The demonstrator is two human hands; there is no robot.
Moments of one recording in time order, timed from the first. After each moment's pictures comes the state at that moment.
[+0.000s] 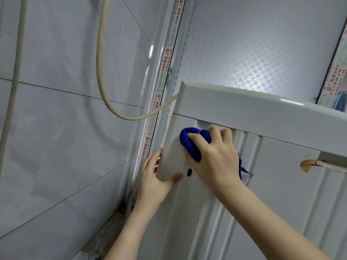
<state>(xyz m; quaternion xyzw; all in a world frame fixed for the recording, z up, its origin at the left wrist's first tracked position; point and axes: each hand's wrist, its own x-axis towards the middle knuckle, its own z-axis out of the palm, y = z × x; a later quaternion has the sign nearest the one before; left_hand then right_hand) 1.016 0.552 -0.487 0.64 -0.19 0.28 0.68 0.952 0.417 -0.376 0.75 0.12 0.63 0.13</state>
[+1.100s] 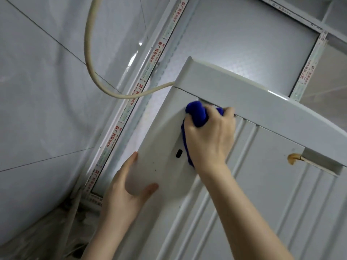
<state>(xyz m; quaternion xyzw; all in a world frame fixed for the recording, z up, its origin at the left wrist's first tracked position) 1.021 0.530 -0.581 0.59 -0.19 0.32 0.72 0.954 0.449 -0.384 0.76 -0.03 0.65 -0.04</state>
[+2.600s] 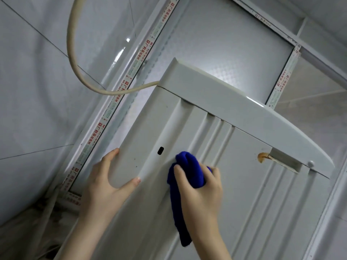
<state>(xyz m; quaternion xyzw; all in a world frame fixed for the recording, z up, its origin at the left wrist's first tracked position) 1.002 0.531 -0.565 0.61 -0.13 0.33 0.70 0.892 0.406 -0.475 0.77 -0.03 0.55 -0.31</state>
